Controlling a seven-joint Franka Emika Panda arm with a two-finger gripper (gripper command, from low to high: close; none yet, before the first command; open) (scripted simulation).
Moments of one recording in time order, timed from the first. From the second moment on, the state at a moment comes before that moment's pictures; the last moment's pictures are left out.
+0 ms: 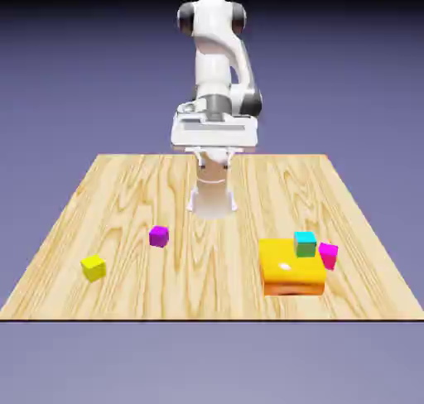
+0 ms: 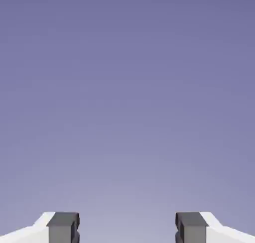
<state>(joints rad) 0.00 -0.53 -0.01 -2.79 0.00 3.02 0.69</state>
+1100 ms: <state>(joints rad) -0.41 0.48 -0.28 -2.33 -0.05 2.76 -0.55</state>
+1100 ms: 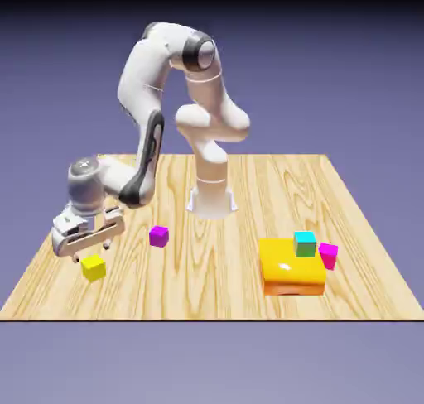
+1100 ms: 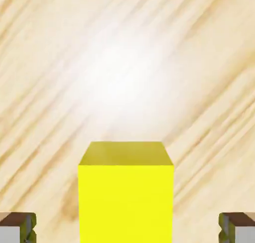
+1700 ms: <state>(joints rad) -0.05 0.39 -0.34 -2.28 -0.11 2.64 -0.39</state>
